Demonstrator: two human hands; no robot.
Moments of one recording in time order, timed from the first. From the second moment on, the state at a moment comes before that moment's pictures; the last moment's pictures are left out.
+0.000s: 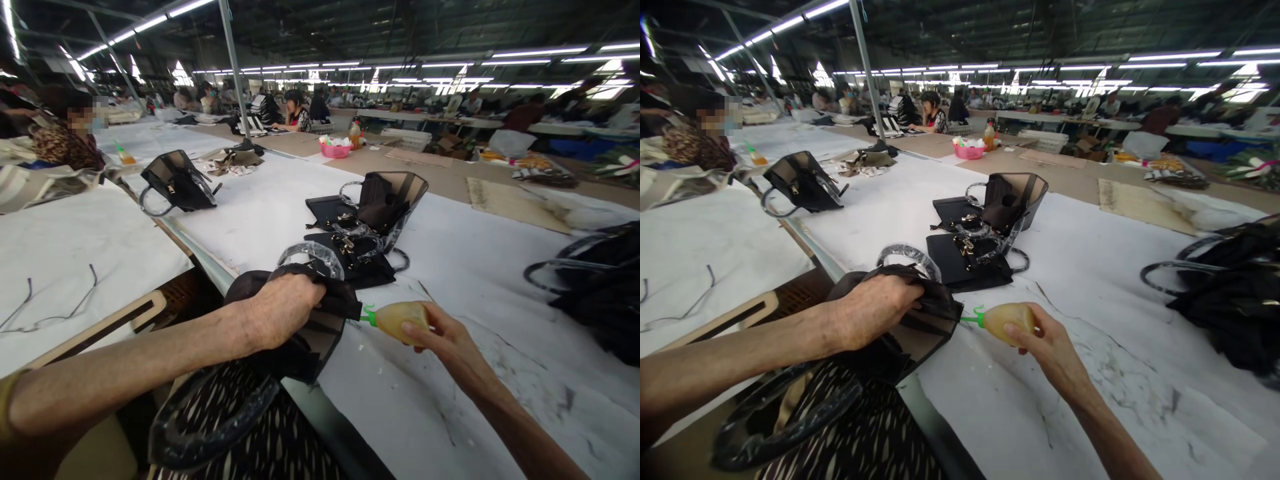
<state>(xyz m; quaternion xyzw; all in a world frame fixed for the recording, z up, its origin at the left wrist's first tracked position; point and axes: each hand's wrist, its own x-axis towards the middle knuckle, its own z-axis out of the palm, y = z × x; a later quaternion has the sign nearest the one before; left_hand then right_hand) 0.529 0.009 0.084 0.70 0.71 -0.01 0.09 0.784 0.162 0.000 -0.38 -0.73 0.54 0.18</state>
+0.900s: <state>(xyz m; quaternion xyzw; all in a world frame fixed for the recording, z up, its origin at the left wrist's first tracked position) 0.532 0.001 0.075 0.69 0.72 0.01 0.11 0.789 0.142 0.020 -0.40 -0.69 0.59 0.12</state>
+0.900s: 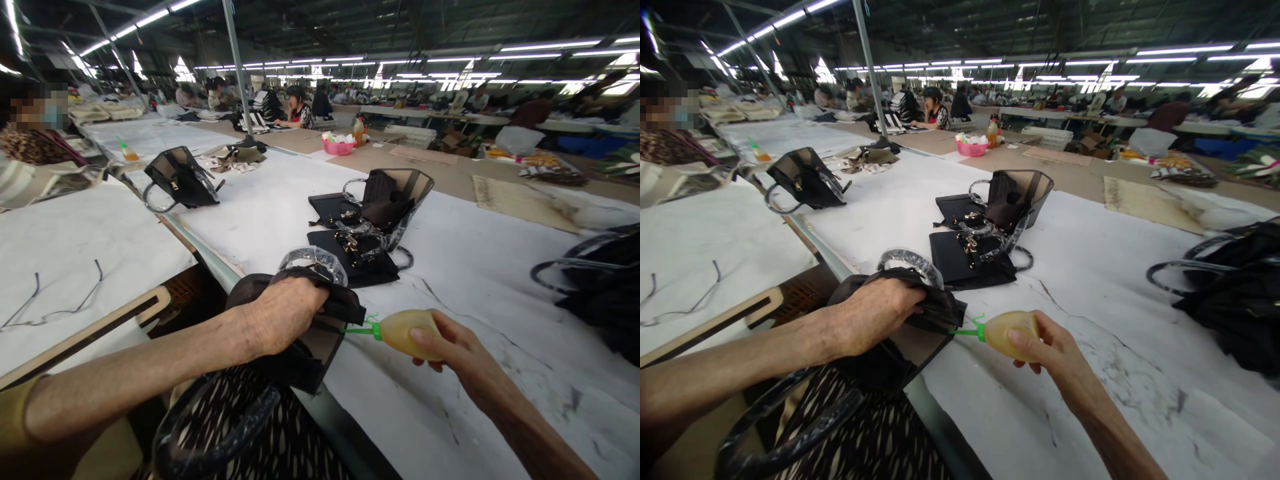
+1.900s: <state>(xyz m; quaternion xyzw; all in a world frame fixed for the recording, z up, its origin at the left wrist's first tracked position) 0.528 -0.005 0.066 0.70 0.70 0.04 0.11 0.795 0.143 0.011 -0.39 -0.68 0.61 0.13</state>
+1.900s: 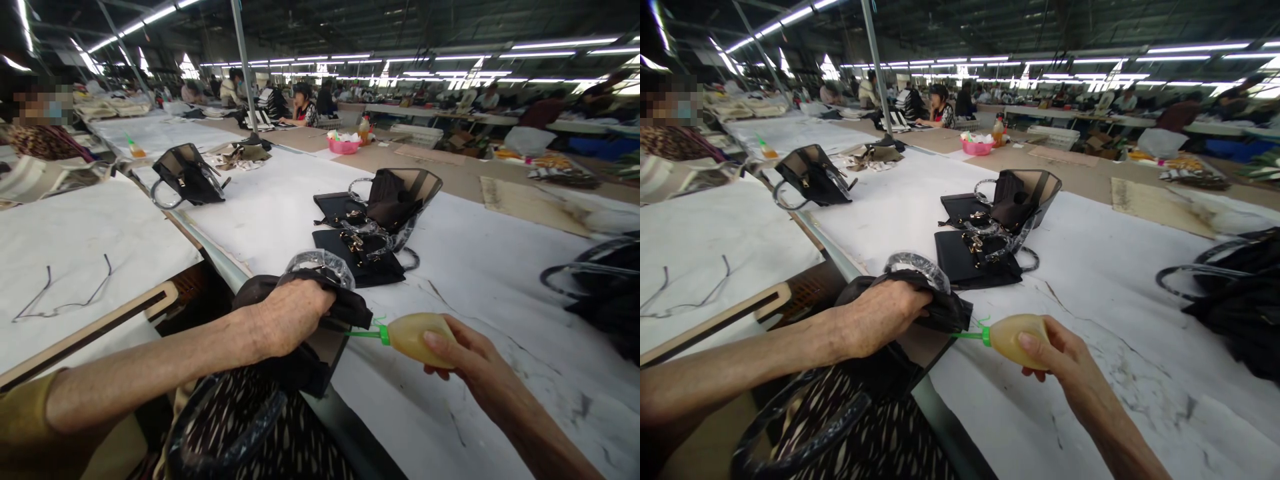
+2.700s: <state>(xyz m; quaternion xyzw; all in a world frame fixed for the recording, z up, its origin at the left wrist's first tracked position) 0.530 -0.007 0.067 0.72 0.69 0.06 0.10 0.792 0.104 0.044 -0.38 -0.65 0.65 0.11</state>
